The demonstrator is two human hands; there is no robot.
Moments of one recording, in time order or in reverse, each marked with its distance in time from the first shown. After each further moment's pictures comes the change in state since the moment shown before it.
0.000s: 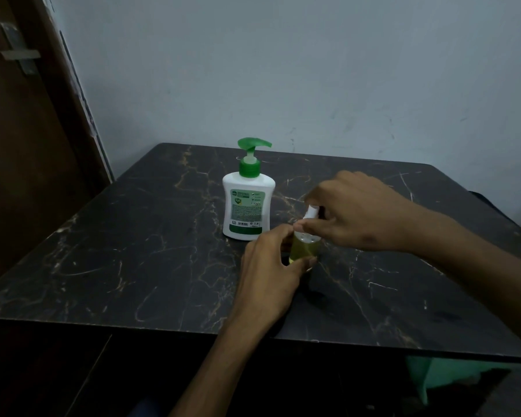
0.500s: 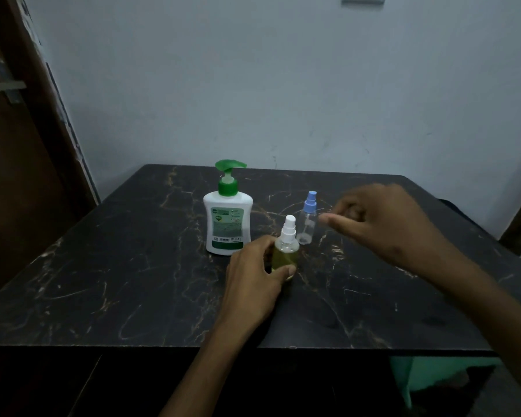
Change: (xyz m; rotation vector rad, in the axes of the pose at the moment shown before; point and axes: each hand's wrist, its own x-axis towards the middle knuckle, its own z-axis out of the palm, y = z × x) left_hand 0.007 0.000 0.004 0.067 -0.027 -0.008; right_hand -0.059 0.027 -0.012 0.259 0.275 0.360
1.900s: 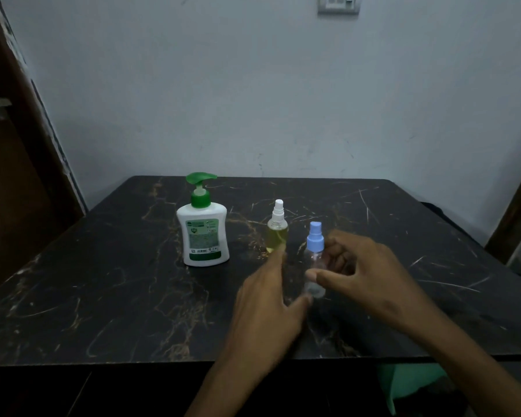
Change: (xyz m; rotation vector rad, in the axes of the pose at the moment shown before) left_hand -0.031 0.052 0.030 0.202 -0.114 0.050; right_hand -0.056 0.025 0.018 0.313 -0.083 0.127
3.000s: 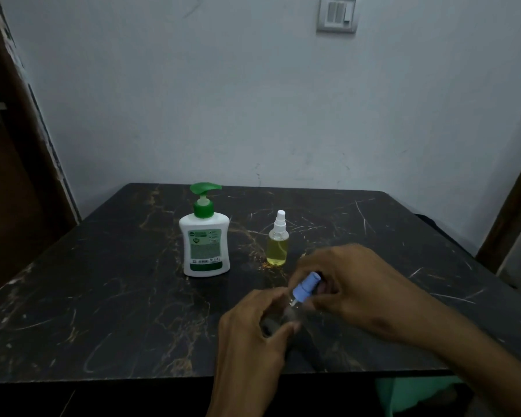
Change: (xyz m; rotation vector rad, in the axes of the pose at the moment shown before) left_hand -0.021 -0.031 0.006 -0.164 0.258 0.091; right_hand 0.008 -0.051 -0.014 -0.238 -0.260 -0.172
